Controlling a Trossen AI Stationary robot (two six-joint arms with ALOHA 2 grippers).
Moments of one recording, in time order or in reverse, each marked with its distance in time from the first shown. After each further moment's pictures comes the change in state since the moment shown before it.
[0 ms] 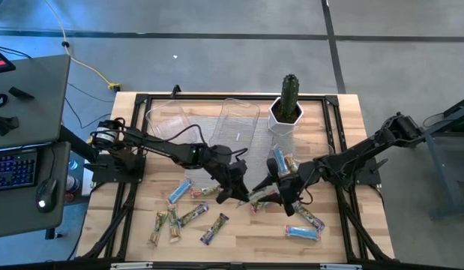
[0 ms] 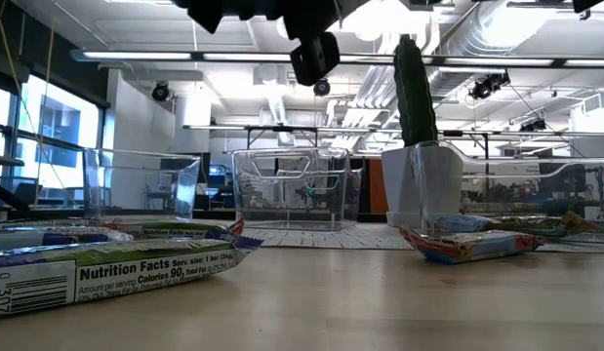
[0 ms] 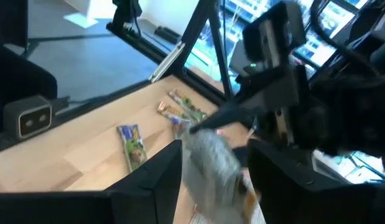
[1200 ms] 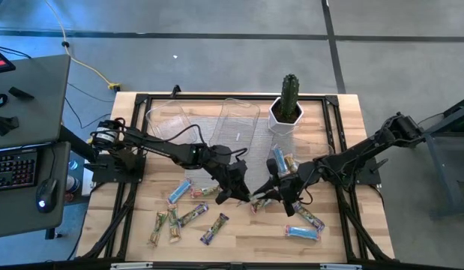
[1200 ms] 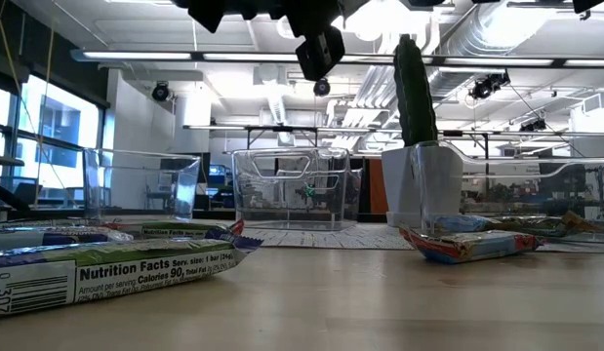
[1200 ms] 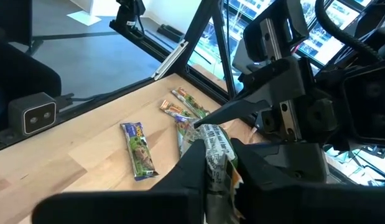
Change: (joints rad) left arm -0.002 0.000 0.000 0.031 -0.004 0.076; right arm 0.000 0.000 0.000 -0.022 -0.004 0.000
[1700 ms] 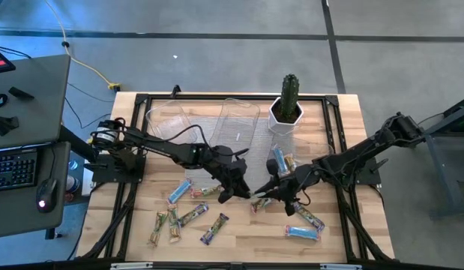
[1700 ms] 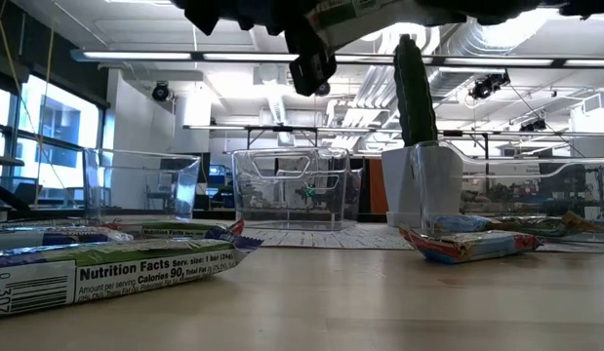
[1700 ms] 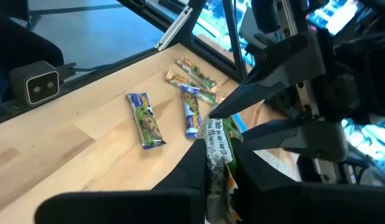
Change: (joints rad) left arm 0.002 0.001 -0.001 -0.071 -0.079 0.006; right arm 0.000 0.000 0.001 -0.124 0.046 0.055
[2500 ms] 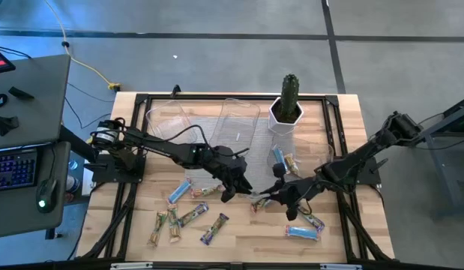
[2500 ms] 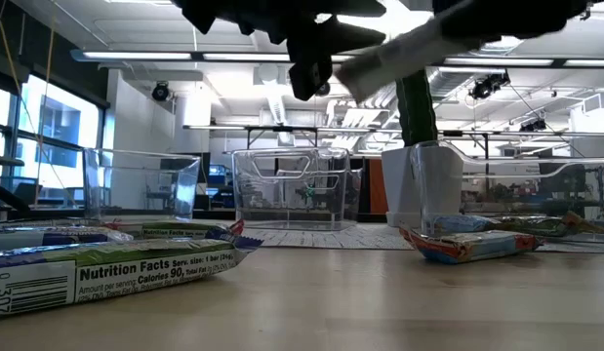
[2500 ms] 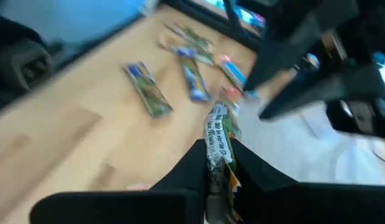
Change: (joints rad) left arm 0.000 0.000 0.000 -0.033 -0.101 0.029; right arm 0.131 -0.006 -0.002 -0.139 0.254 0.204
